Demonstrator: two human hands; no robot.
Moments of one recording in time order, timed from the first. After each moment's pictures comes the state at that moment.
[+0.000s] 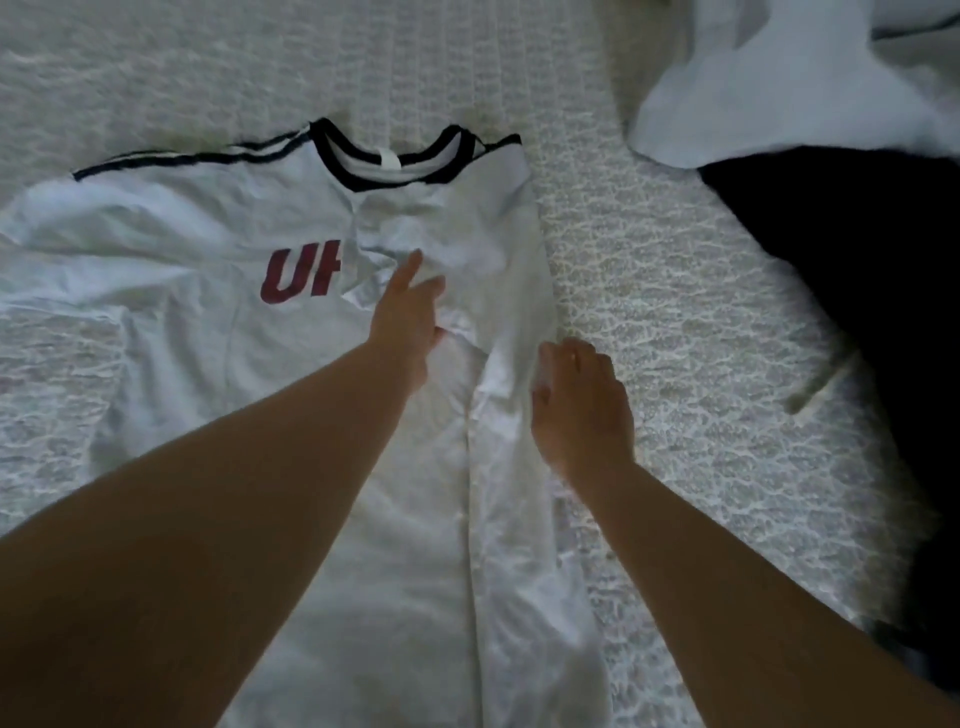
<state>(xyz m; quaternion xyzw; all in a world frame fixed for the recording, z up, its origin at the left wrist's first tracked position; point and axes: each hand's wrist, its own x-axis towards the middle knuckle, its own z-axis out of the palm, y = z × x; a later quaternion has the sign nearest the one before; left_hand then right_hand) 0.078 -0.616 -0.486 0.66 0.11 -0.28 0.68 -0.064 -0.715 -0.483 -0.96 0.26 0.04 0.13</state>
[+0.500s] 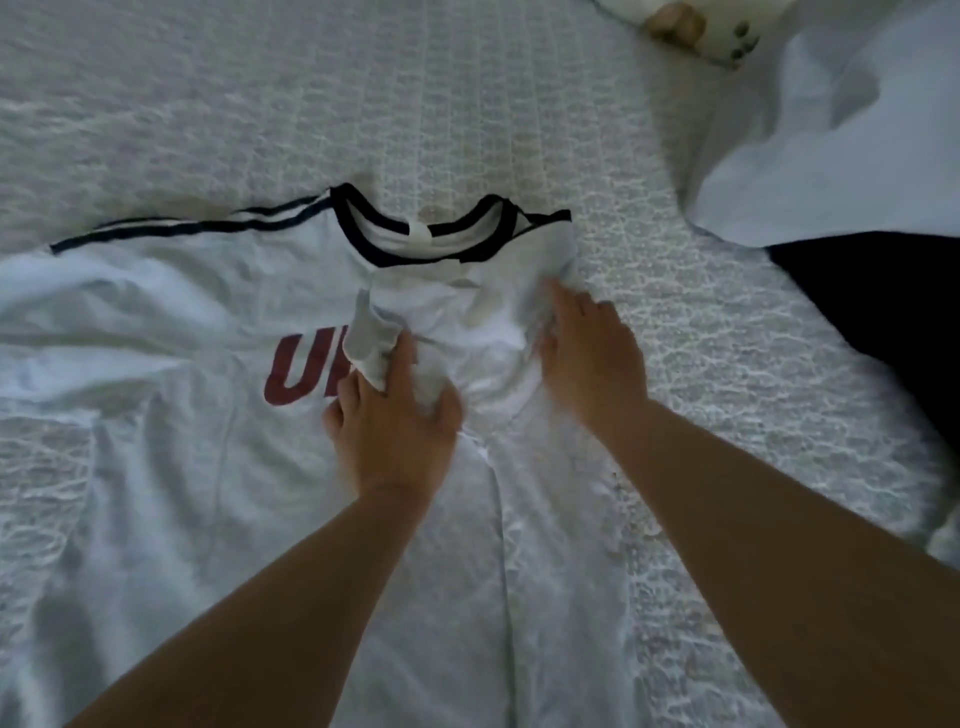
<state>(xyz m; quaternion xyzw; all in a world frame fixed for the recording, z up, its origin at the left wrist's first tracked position) 0.111 -0.588 -0.539 0.98 -0.08 0.02 0.18 0.089 -0.763 -0.490 -0.97 0.20 0.00 0.11</state>
